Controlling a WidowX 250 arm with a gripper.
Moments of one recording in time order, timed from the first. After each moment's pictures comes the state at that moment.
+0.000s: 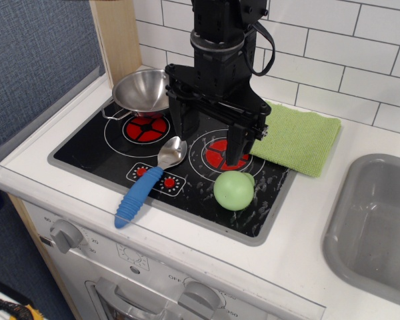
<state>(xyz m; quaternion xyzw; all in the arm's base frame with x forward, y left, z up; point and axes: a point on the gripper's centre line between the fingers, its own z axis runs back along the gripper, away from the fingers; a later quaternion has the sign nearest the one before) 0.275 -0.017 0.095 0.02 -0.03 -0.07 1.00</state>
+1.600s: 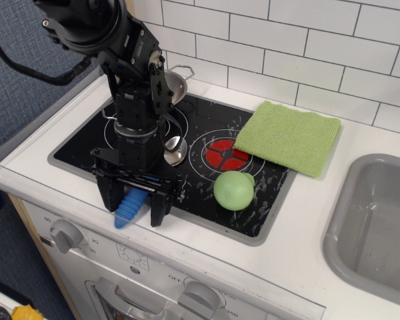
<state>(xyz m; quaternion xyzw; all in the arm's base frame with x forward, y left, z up) 0.230 0.059 0.003 0.03 0.06 0.07 1.00</state>
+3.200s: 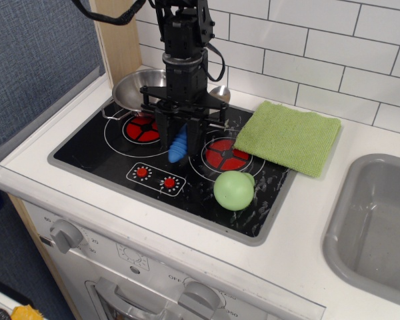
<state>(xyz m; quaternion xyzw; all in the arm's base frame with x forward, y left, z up) 0.319 0.048 0.027 -0.01 0.05 0.05 1.00</state>
